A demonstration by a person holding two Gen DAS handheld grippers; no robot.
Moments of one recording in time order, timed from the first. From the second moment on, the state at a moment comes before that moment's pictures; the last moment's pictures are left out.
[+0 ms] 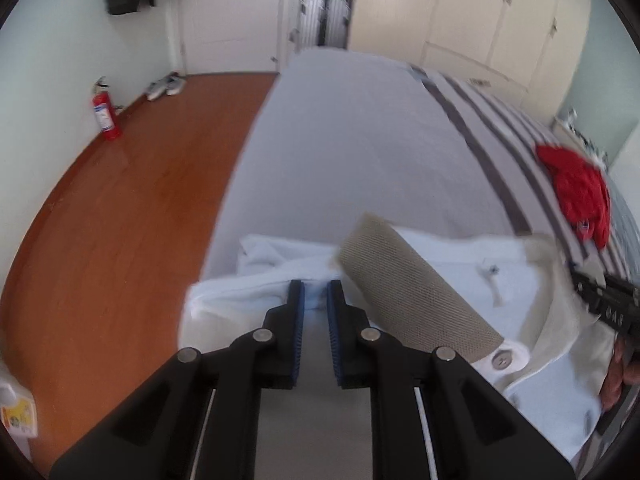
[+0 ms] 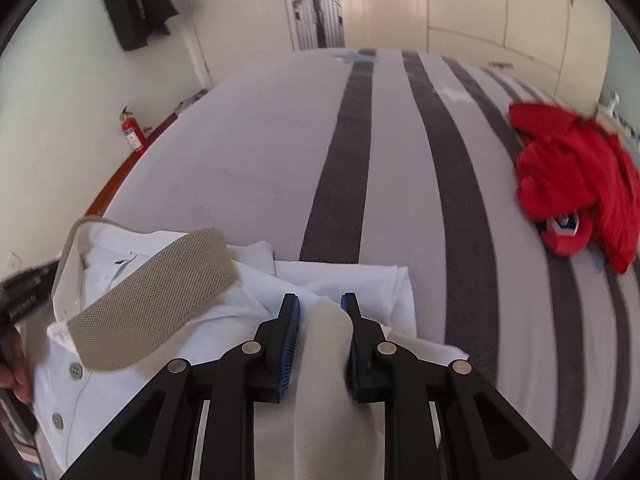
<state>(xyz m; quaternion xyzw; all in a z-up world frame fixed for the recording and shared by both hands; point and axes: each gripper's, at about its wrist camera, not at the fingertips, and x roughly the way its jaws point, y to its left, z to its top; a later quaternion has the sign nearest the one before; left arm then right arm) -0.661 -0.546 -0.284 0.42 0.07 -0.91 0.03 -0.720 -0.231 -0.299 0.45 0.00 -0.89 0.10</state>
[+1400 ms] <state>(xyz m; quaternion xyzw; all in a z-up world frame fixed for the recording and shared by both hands) -0.539 -0.505 -0.297 0.41 0.06 -0.91 -0.07 -0.565 -0.286 -0.307 0.41 0.01 -0.89 0.20</state>
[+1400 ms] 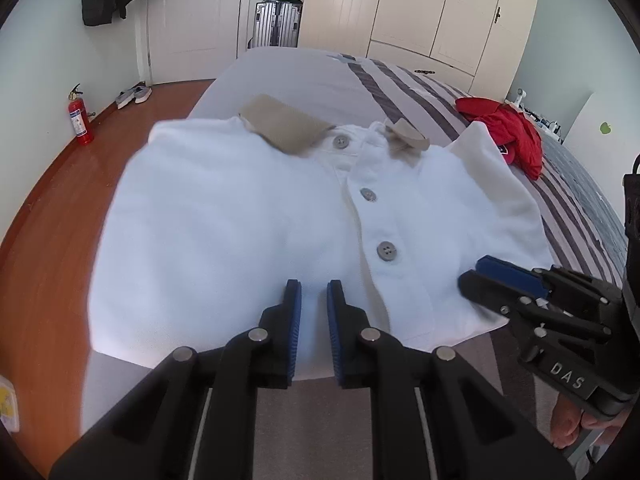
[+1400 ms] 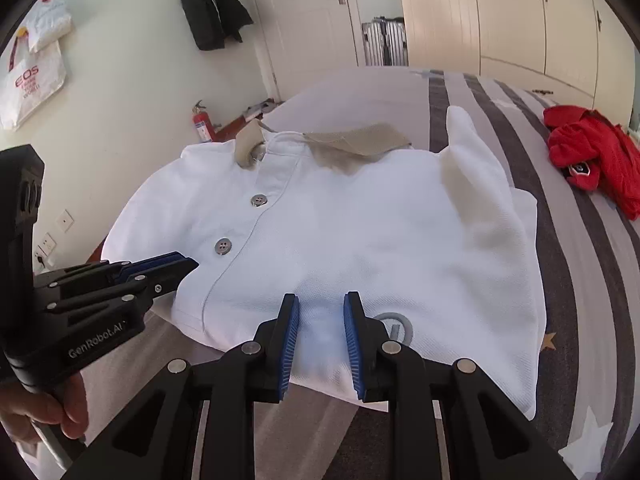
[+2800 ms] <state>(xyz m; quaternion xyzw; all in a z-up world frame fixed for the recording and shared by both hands) -0.681 -0.583 -0.319 0.44 0.03 -0.90 0.03 -0.703 -0.216 -0.277 0.41 -0.02 -0.90 0.11</state>
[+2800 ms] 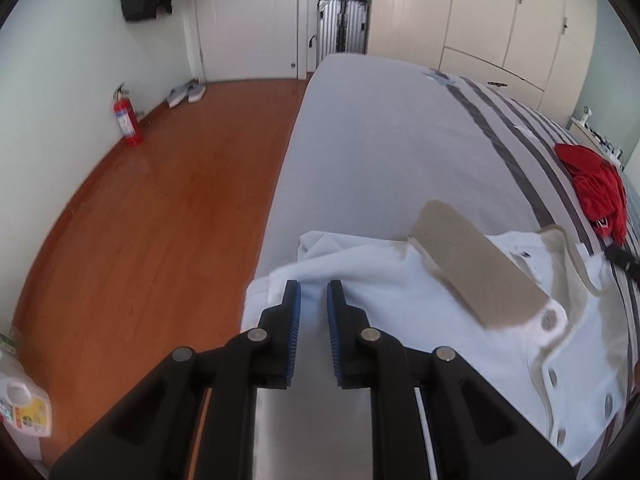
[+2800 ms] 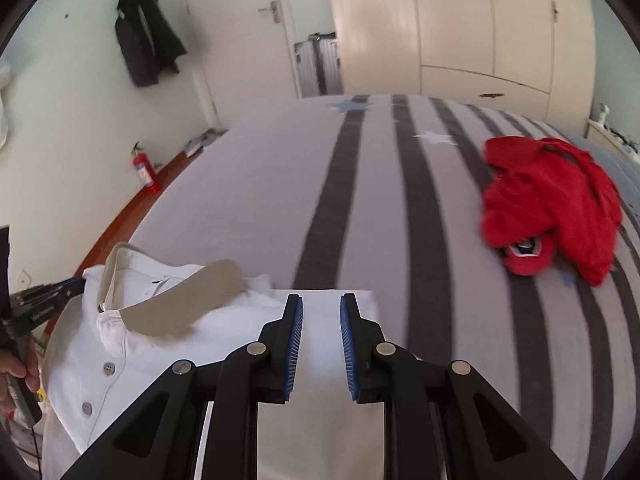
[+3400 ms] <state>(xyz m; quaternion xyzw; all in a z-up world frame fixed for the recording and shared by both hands) -0.546 -0.534 -0.238 0.38 0.06 -0.92 0.00 -0.618 -0.151 -0.223 0.38 0.00 -0.92 0.12</state>
